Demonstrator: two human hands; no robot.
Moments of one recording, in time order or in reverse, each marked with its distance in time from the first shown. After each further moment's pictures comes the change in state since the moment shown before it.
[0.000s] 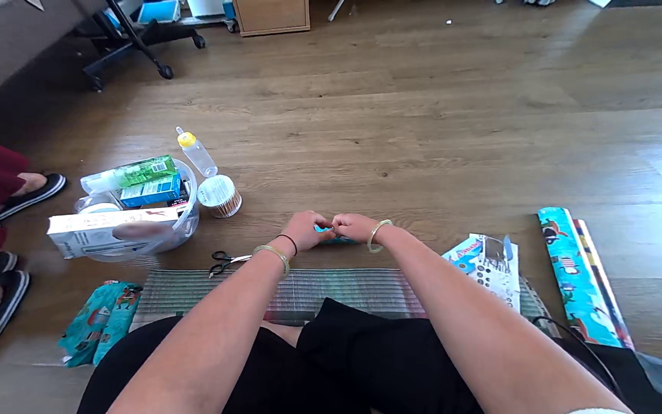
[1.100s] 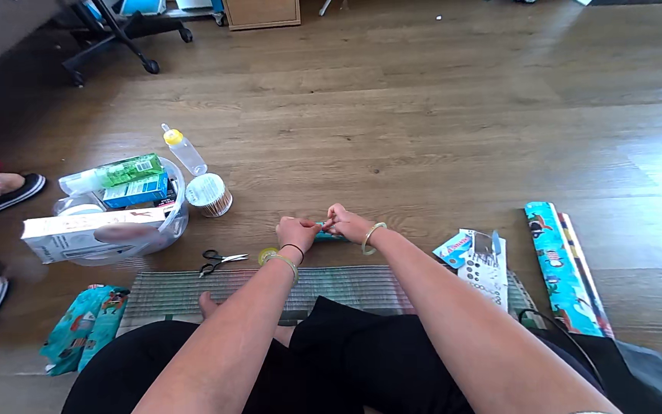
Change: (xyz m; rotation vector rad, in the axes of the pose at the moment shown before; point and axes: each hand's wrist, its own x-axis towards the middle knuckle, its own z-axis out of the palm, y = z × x) left_hand 0.011 -0.002 0.042 -0.296 0.312 -0.483; right_hand -0.010 0.002 0.011 0.281 0.112 0.043
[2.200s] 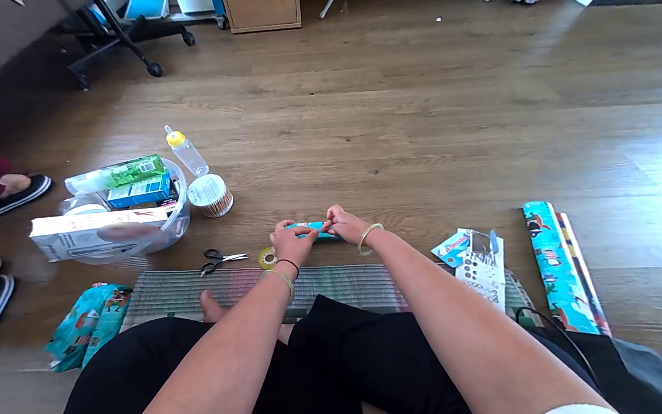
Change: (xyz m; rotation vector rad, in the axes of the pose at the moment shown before) left_hand -0.041 -0.014 0.001 -0.164 0.139 0.076; right_hand 0.001 0.004 0.005 -0.027 0.032 -0.011
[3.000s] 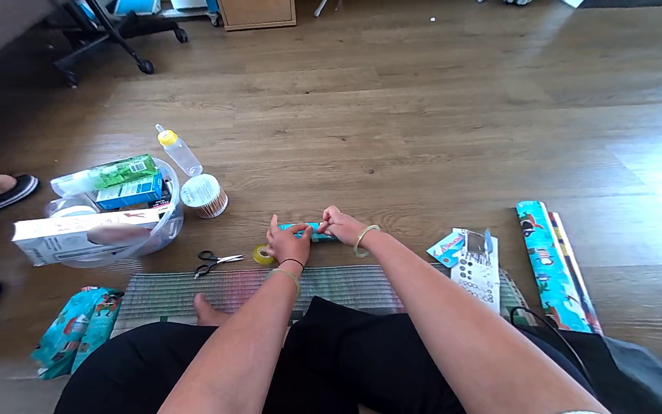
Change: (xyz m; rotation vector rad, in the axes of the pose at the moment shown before) left_hand 0.017 -0.012 0.030 0.124 0.153 -0.015; right_hand -0.002 -0.005 0.000 -0.033 -0.002 0.030
